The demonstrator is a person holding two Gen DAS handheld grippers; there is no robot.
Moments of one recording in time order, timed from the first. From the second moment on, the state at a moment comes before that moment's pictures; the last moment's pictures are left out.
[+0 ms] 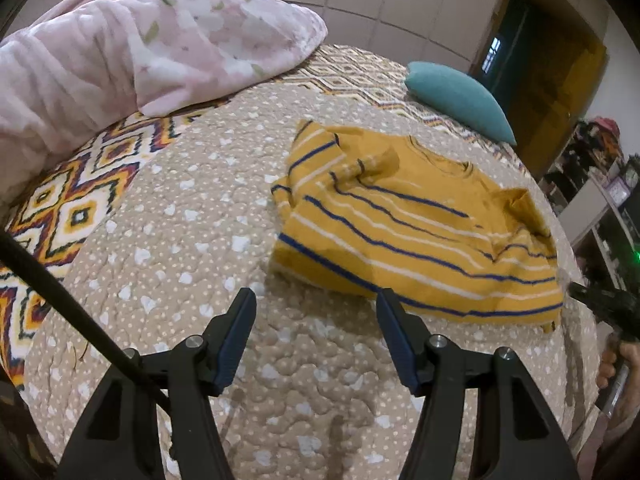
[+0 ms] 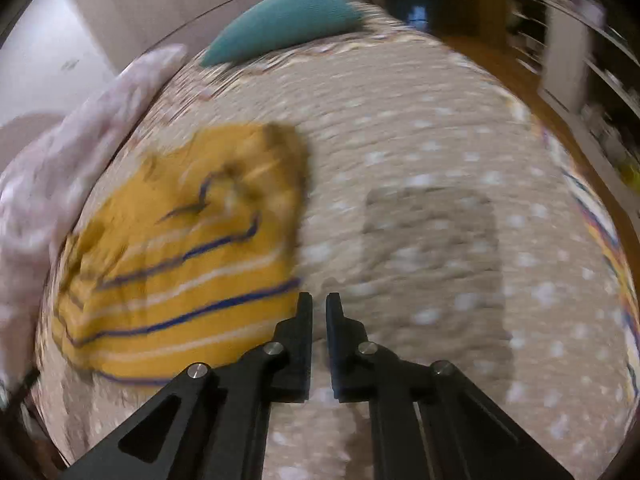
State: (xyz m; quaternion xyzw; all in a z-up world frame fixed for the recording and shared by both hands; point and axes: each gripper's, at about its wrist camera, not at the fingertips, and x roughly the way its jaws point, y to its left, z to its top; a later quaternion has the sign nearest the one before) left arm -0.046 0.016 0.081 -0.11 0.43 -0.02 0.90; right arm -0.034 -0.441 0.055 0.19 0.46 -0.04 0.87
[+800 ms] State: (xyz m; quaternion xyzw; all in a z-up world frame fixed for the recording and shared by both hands) left arm -0.032 0.039 0.069 -0.16 0.33 -0.08 0.93; right arm 0.130 -0.332 0.096 0.10 0.45 -0.06 0.89
